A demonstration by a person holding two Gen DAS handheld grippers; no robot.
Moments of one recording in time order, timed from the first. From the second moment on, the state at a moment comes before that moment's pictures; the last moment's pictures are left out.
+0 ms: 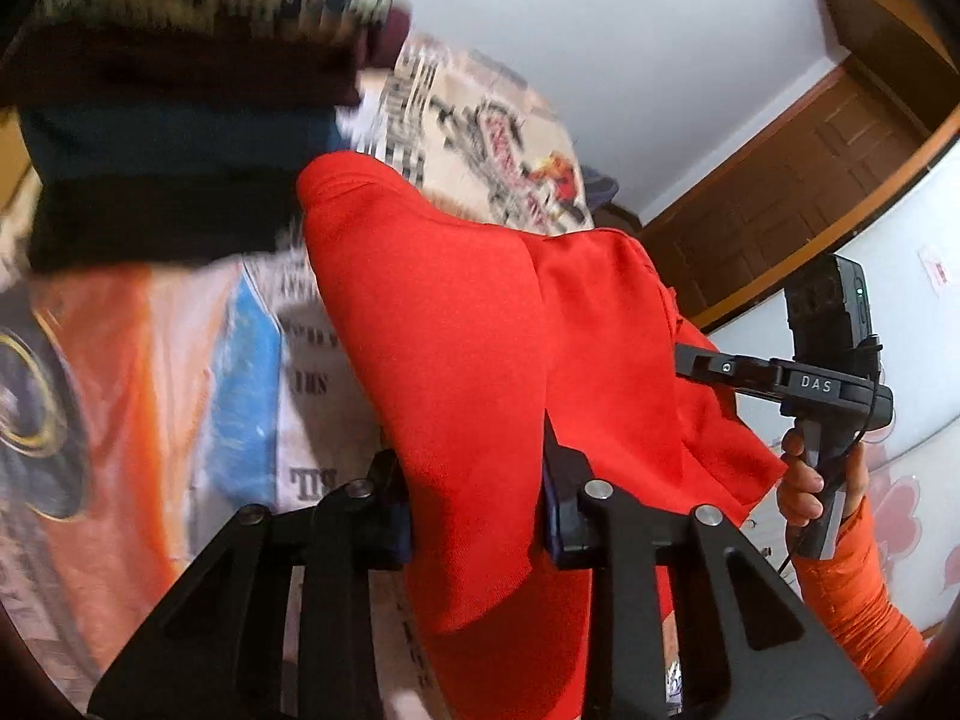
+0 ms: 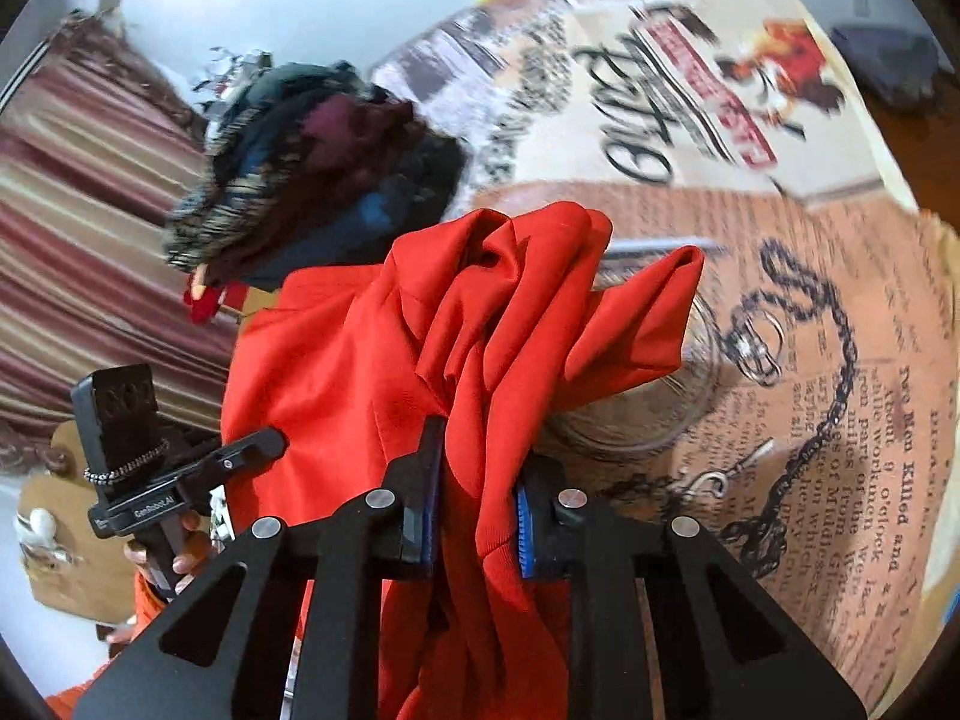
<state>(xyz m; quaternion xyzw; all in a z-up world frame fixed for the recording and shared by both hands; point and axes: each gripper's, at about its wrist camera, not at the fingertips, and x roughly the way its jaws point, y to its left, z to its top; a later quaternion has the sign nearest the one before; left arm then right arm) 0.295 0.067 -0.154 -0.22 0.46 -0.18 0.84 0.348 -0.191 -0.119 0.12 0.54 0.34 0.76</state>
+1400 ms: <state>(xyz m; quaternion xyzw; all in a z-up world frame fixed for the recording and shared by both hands) 0.487 0.351 -0.067 -0.24 0.38 -0.06 0.89 0.516 0.060 -0.049 0.06 0.44 0.34 0.83</state>
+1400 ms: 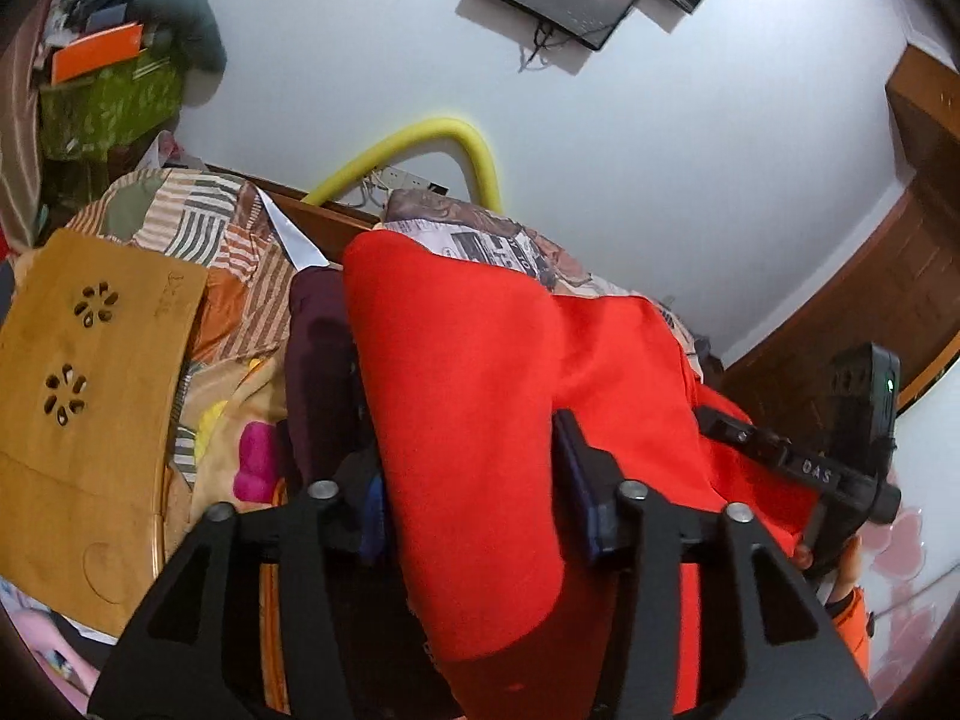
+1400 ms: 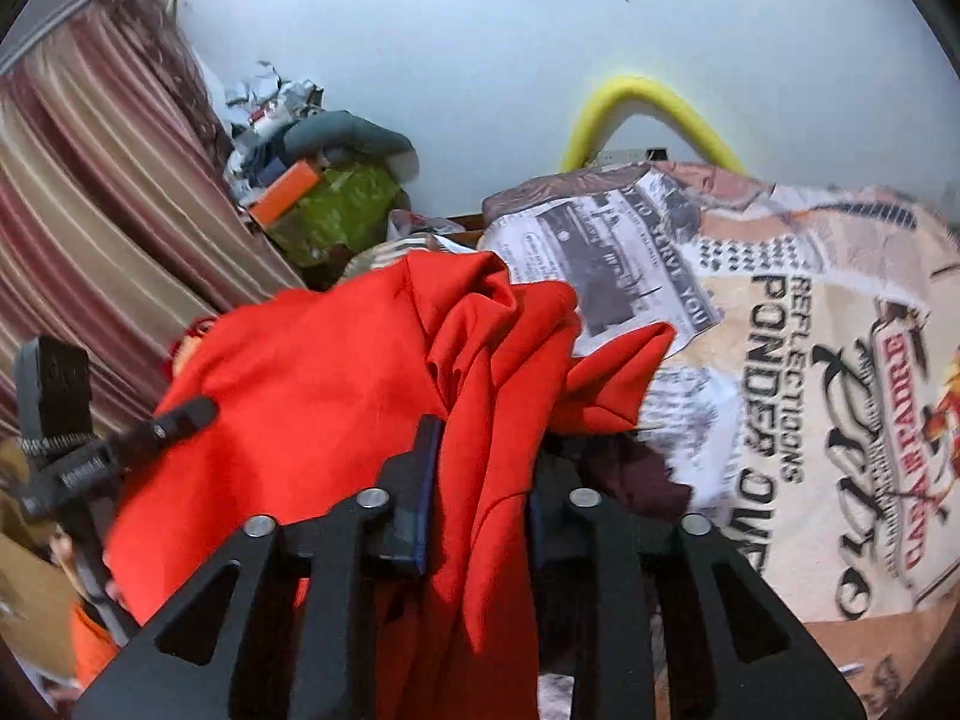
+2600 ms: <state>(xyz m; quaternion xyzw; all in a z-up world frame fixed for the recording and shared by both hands) 0.124 0.136 0.124 0.03 0.05 0.06 1.00 0.179 -0.044 0.131 0.02 0.07 0.37 0.93</state>
